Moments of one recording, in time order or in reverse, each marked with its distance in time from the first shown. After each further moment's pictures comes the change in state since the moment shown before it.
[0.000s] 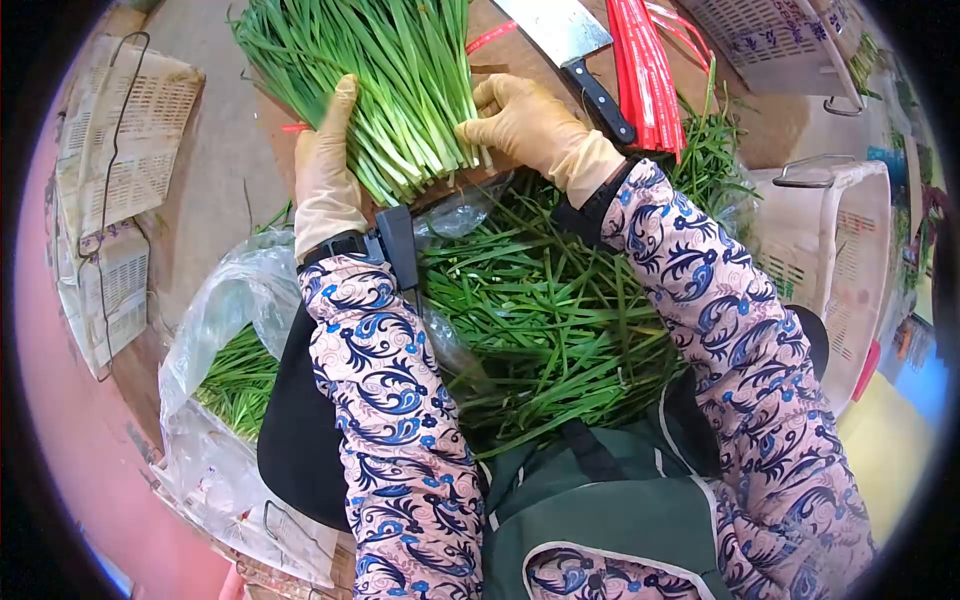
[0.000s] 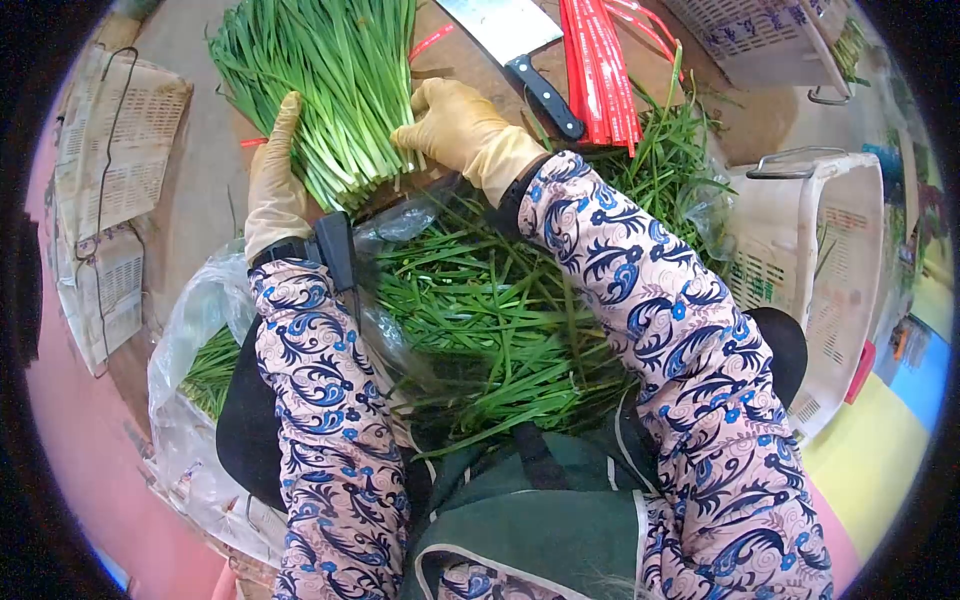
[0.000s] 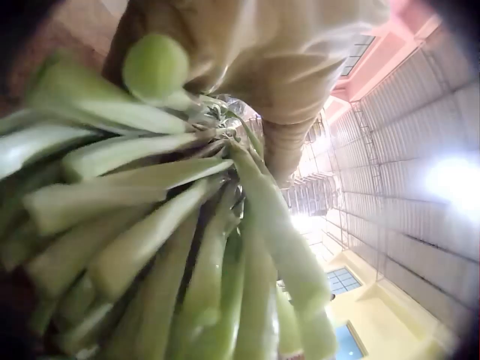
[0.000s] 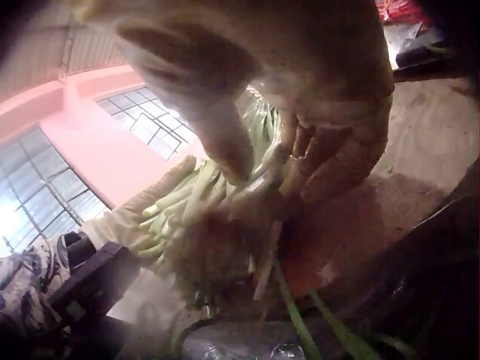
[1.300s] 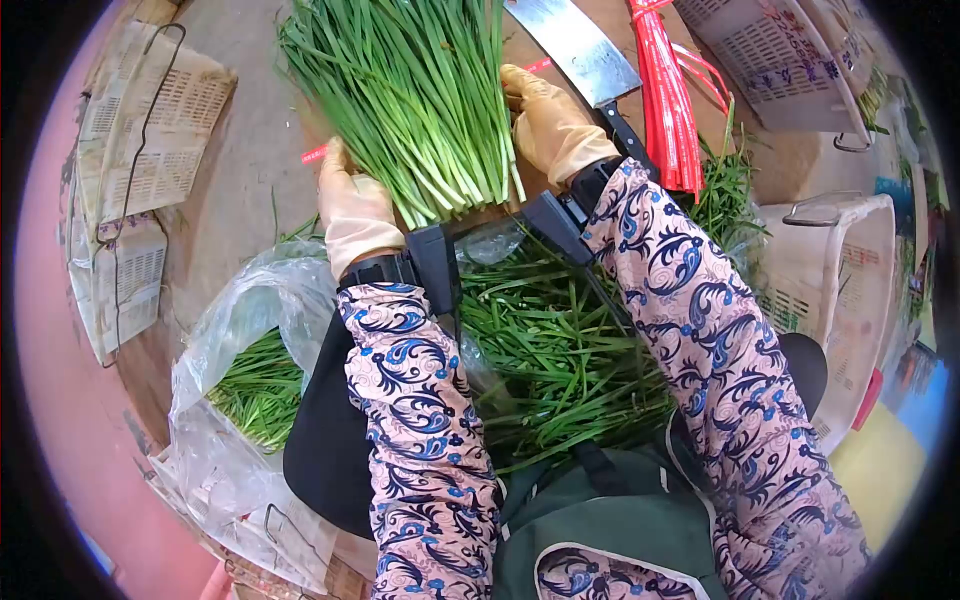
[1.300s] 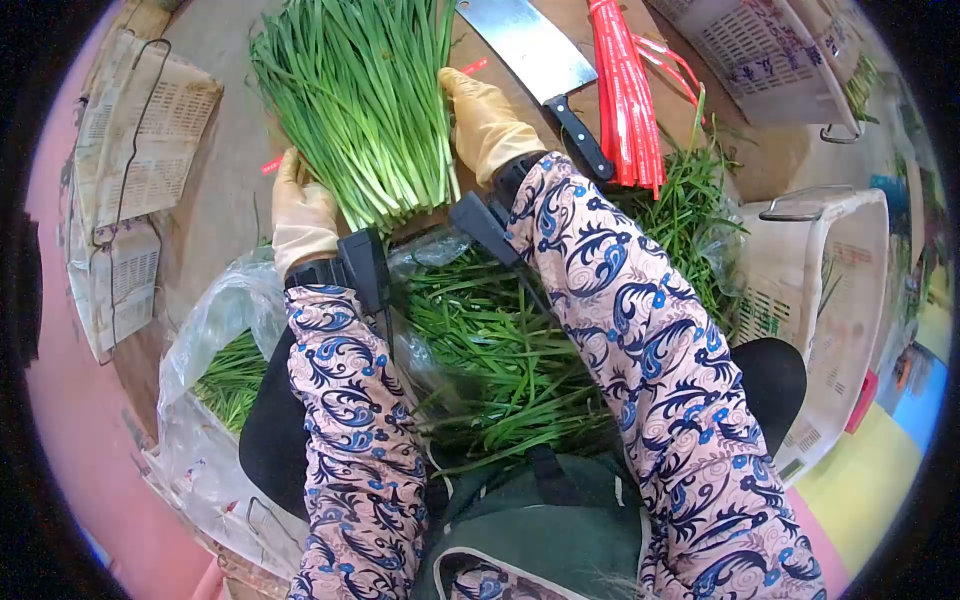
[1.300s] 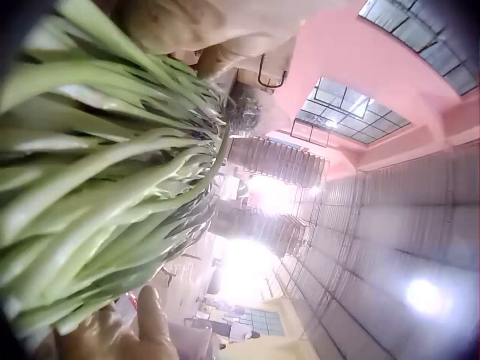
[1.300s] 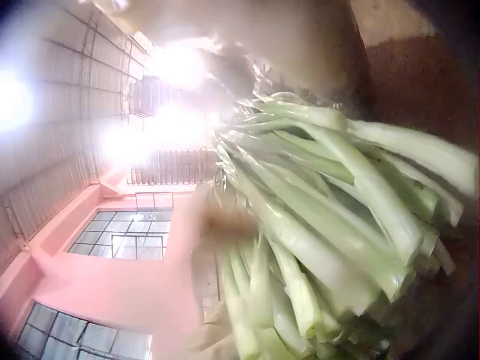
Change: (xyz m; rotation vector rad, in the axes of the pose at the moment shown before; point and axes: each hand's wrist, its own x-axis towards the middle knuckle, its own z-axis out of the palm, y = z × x) left_hand 0.019 -0.018 -0.045 -0.126 0.109 0.265; right_hand 0.090 0.031 0.011 0.779 0.173 0.063
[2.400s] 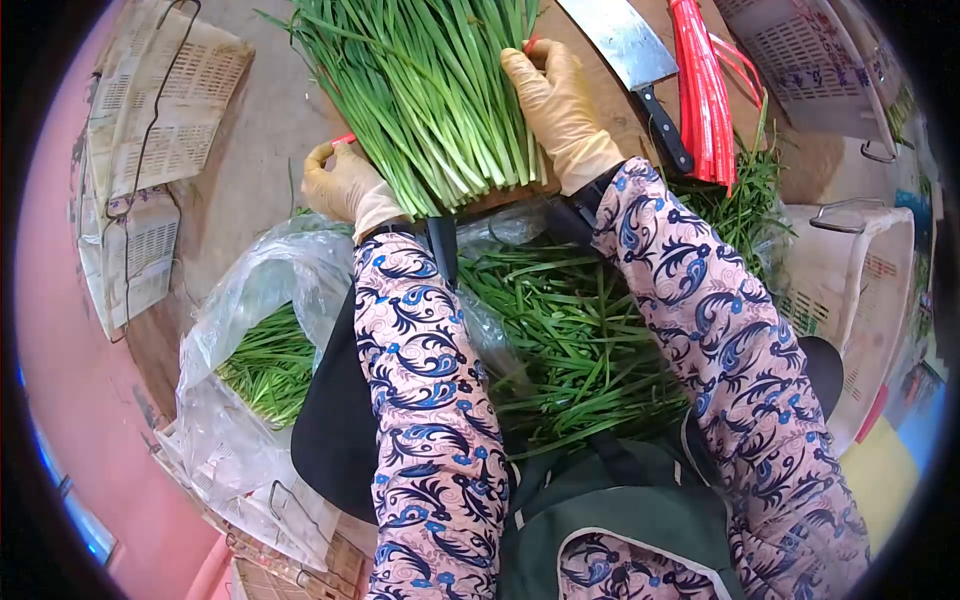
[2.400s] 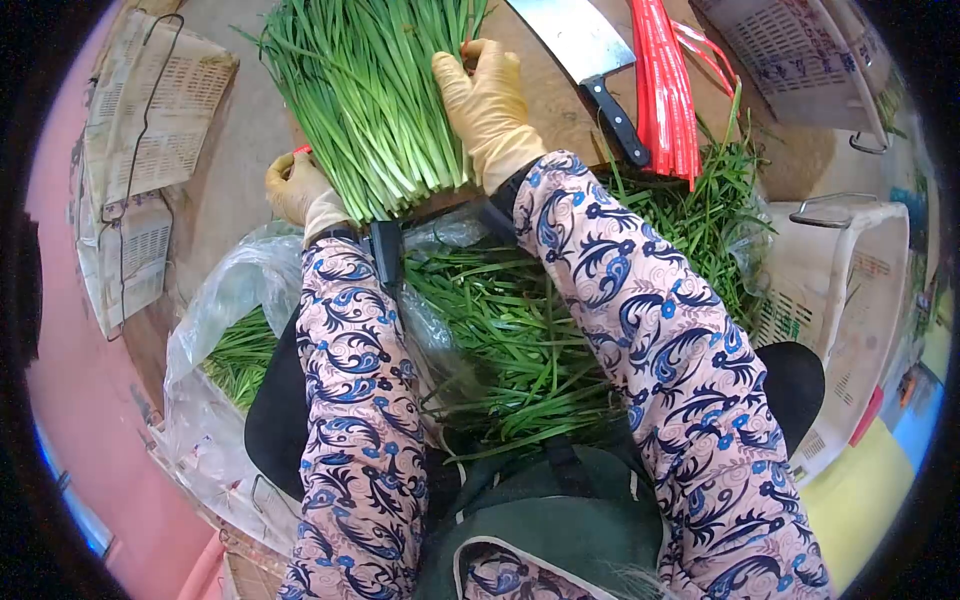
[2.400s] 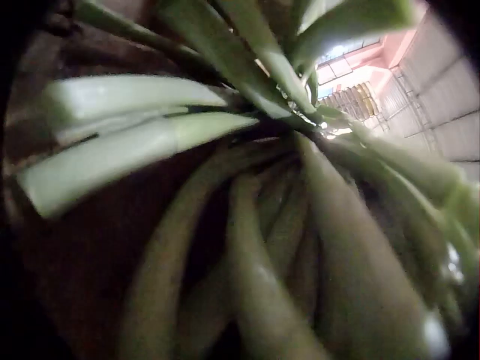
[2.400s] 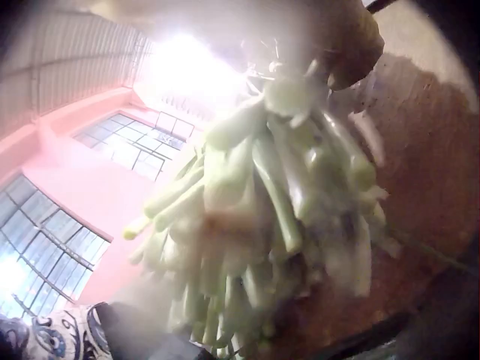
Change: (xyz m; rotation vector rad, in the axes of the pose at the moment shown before) left_hand 0.033 -0.024 -0.044 0.826 0.719 0.351; right_hand -0.026 0.011 0.031 -0.650 0.185 -0.567
